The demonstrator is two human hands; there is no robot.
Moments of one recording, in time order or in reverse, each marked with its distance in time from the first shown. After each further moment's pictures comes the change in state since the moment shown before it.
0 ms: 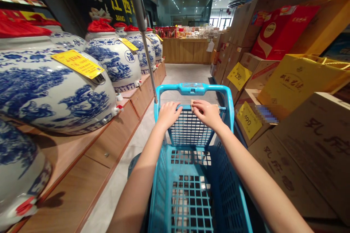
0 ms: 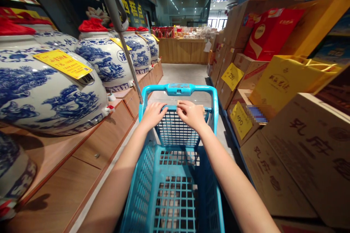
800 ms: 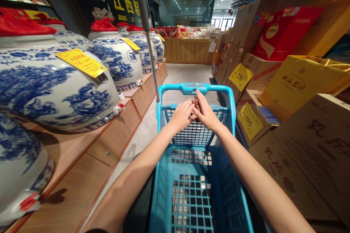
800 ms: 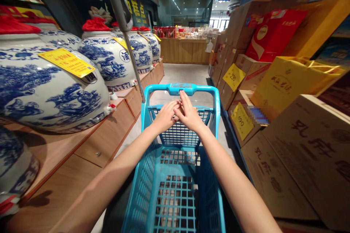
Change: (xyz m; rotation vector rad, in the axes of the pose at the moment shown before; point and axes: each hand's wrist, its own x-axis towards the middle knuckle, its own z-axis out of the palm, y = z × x) left_hand -0.002 0.030 0.014 -0.161 0.034 0.334; right_hand -0.003 0.004 0.018 0.267 0.004 -0.035
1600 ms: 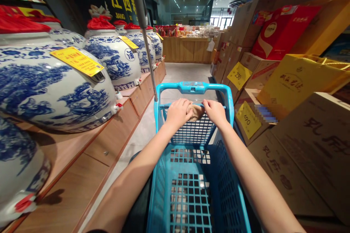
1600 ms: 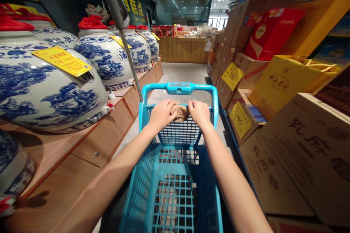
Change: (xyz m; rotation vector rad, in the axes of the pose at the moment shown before) left_hand -0.001 0.006 -0.006 0.194 0.132 -0.092; right_hand 0.007 -0.006 -0.032 -0.601 -0.055 0.464
